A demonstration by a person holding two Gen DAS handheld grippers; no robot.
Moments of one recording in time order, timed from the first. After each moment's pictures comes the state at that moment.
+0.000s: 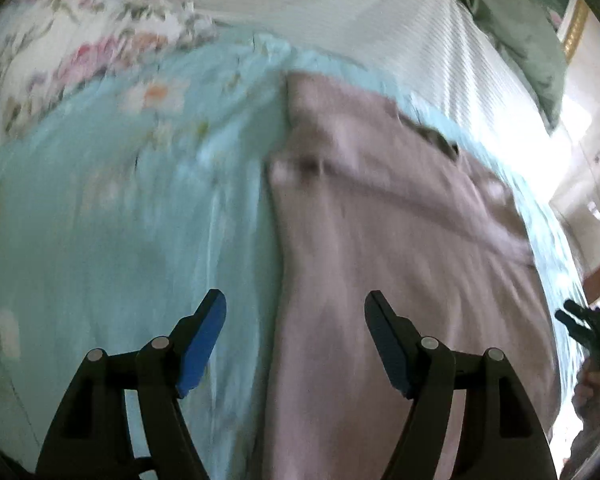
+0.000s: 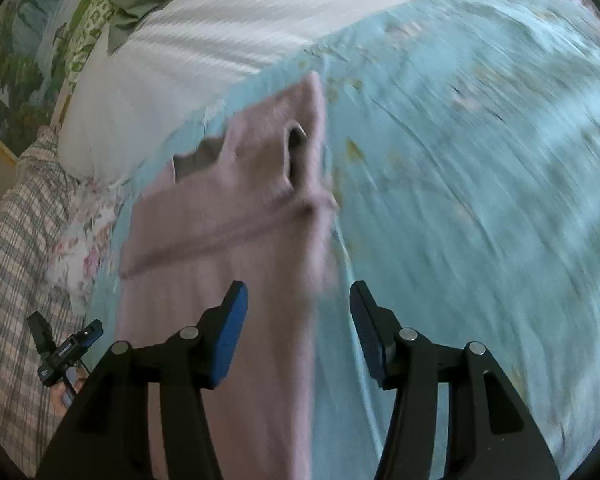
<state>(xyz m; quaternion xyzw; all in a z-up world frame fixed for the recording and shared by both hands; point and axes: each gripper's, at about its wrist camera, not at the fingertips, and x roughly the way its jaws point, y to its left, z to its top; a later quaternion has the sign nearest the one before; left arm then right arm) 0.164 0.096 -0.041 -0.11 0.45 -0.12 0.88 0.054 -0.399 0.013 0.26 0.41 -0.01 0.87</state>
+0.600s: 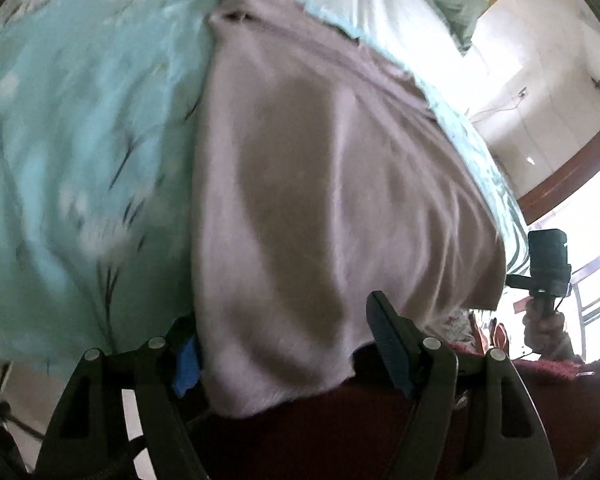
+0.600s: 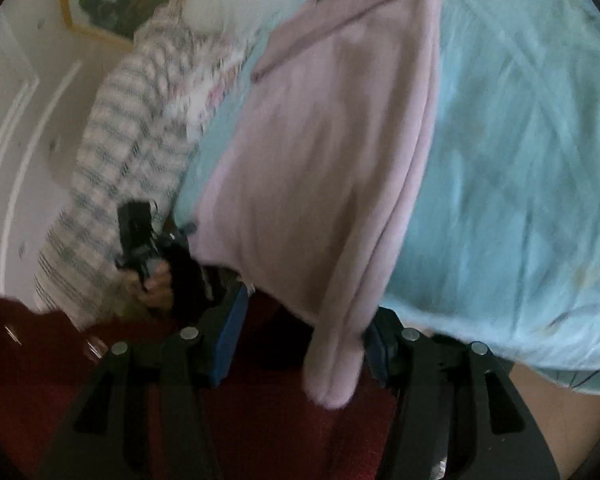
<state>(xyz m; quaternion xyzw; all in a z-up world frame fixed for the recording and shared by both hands) -0.022 0.112 -0.090 -0.12 0.51 -0.26 0.81 -0.088 -0.313 -0.059 0.22 0.52 0.25 0.79</state>
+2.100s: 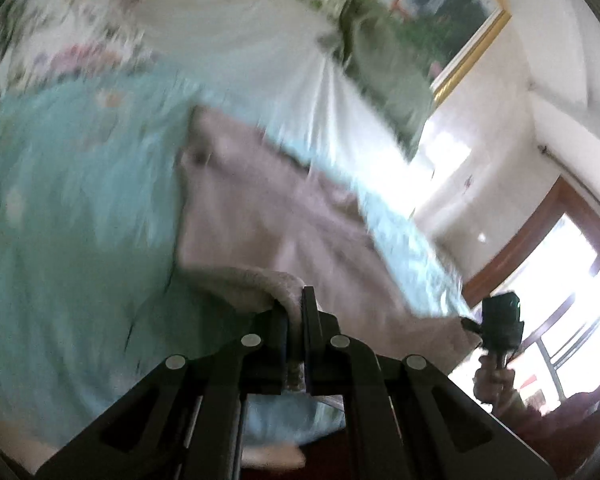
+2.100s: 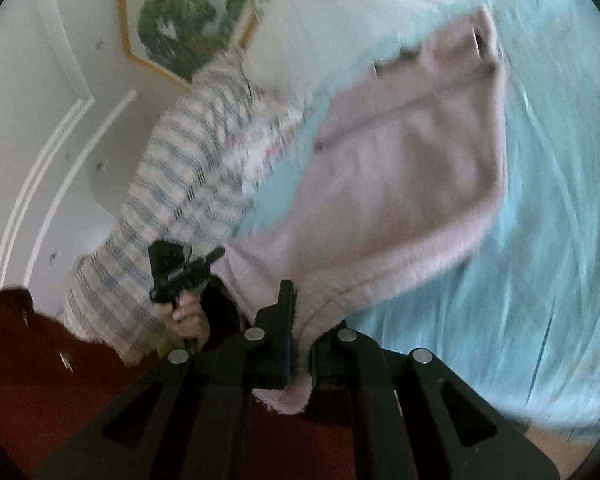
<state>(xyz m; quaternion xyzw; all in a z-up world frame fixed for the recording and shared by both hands) 0.003 0.155 0.008 -0.22 0.31 -0.31 0.87 -0.068 -0.325 0.029 0.27 0.36 0.30 0.84</state>
